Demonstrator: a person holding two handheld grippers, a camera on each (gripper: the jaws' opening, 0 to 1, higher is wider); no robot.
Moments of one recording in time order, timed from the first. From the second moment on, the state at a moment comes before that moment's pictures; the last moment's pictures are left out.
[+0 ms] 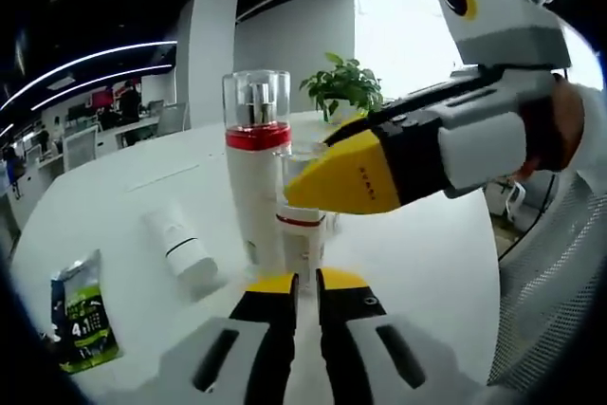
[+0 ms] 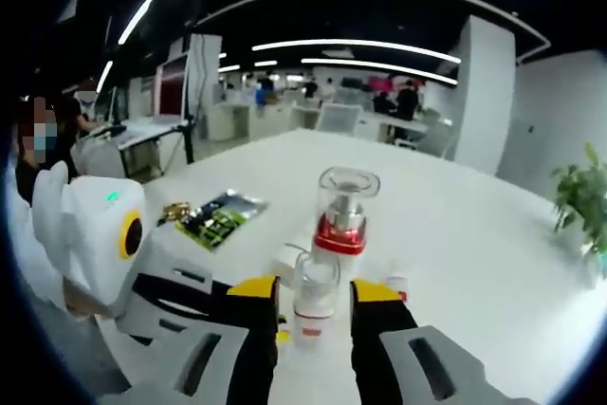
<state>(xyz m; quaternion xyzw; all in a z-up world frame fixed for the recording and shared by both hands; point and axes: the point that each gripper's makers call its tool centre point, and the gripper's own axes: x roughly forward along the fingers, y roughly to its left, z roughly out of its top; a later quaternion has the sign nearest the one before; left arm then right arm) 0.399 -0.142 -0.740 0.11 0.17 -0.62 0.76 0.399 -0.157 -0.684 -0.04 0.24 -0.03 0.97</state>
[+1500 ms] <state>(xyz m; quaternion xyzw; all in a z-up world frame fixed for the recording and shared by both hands) 0.400 -0.154 -0.737 0.10 0.16 -0.63 0.75 0.386 -0.147 -0.713 0.02 0.31 0.00 0.95</state>
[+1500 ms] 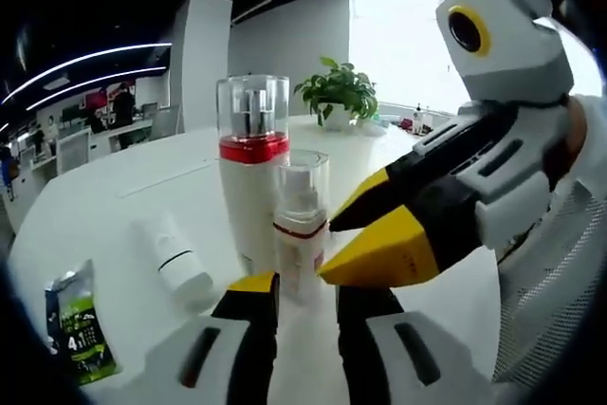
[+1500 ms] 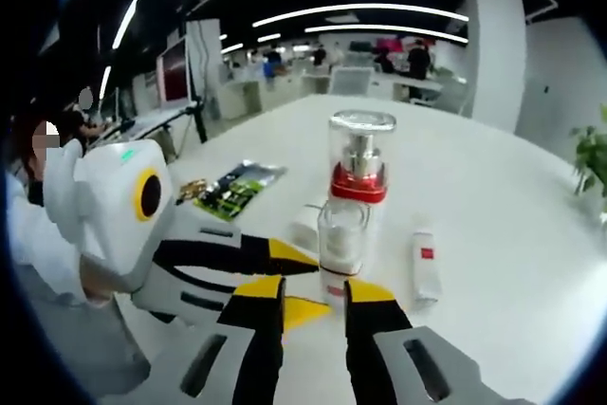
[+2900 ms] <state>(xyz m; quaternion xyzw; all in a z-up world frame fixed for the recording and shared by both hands) 0.408 -0.115 -0.700 0.16 0.16 -0.64 0.74 0.370 -0.172 -0.690 -0.04 0.30 0.01 0.95</state>
